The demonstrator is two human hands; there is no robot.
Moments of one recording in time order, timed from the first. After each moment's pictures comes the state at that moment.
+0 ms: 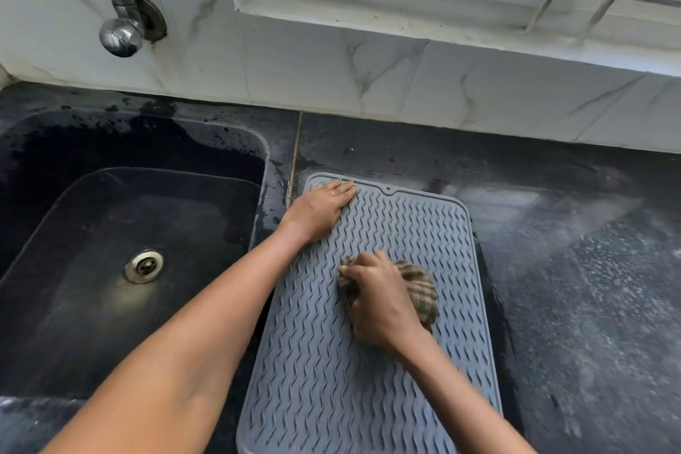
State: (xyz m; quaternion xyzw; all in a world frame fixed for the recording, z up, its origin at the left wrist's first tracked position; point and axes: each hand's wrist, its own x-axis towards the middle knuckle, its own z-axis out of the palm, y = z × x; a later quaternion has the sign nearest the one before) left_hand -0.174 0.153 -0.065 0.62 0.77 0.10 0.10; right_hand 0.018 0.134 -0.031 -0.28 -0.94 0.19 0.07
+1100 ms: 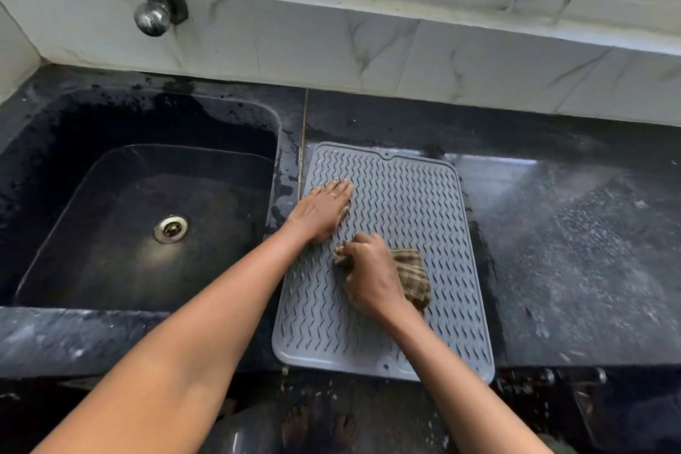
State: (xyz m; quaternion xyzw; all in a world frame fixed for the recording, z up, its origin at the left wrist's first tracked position) left_hand -0.119 0.075 -0.055 0.62 0.78 0.02 0.14; right_hand 0.042 0.063 -0.028 -0.34 -0.92 0.18 0.09
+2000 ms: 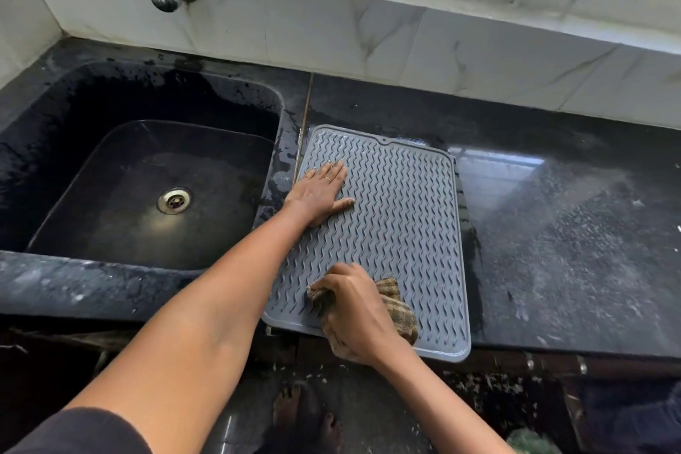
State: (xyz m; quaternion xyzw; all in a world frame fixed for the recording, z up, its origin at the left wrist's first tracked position) left_hand -0.102 0.068 -0.055 0.58 0.80 -0.01 0.13; right_hand 0.102 0.006 -0.014 -0.24 -0.94 0.26 0.05
